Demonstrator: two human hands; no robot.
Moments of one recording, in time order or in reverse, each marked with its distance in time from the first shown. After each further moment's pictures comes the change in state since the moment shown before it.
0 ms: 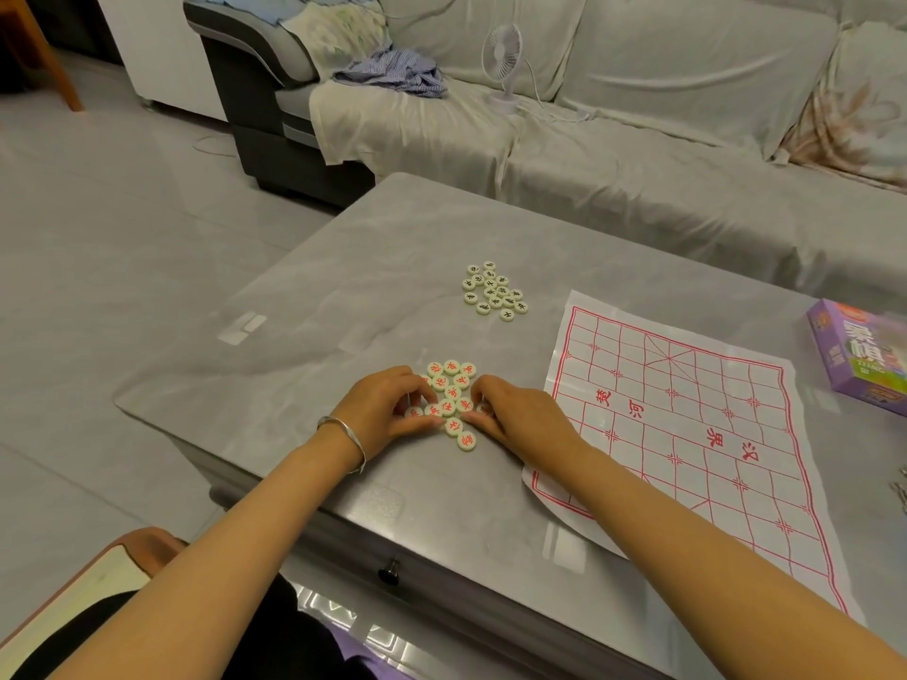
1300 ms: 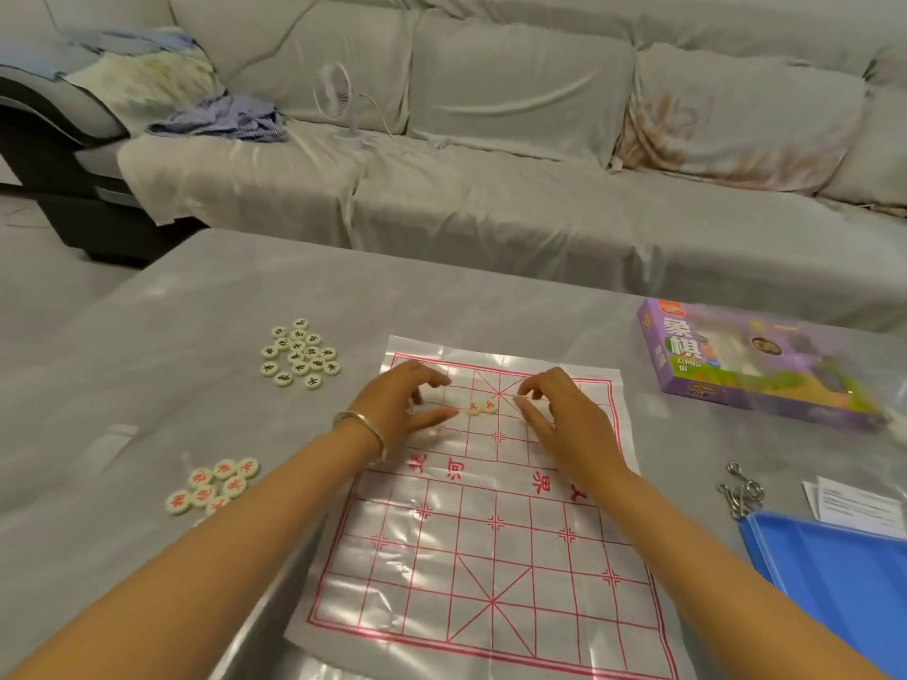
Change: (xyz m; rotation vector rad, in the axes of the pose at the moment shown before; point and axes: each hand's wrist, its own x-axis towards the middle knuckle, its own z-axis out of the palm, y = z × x) left_hand 0.186 0.130 0.116 -0.063 -0.144 0.079; right_hand -0.096 0.217 -0.051 0.240 0.453 0.482
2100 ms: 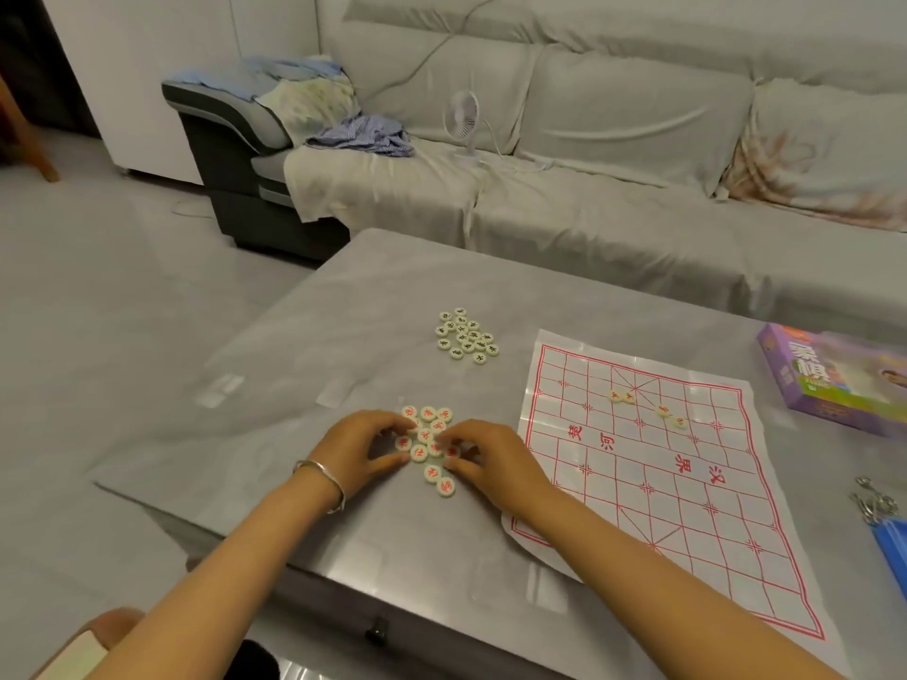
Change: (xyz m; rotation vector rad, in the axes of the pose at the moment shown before) left_hand -0.202 -0.116 -0.104 0.045 0.085 -0.153; right_hand -0.061 -0.208 0.119 0.170 -0.365 -0.304
